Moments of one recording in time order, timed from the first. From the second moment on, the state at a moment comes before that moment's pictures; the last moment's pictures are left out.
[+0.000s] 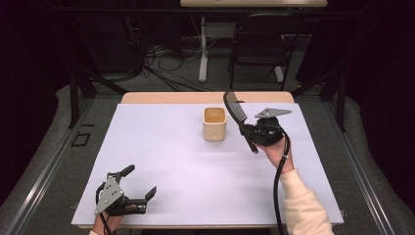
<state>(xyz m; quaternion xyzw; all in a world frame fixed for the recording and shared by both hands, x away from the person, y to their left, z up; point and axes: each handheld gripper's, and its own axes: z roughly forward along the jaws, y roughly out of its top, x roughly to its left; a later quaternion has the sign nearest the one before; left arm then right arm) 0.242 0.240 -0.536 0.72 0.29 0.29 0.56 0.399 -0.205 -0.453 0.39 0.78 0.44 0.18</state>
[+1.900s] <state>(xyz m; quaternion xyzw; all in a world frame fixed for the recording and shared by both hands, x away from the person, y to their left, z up) 0.243 0.240 -0.536 0.72 0.29 0.29 0.56 0.437 -0.158 -0.416 0.33 0.78 0.48 0.23</state>
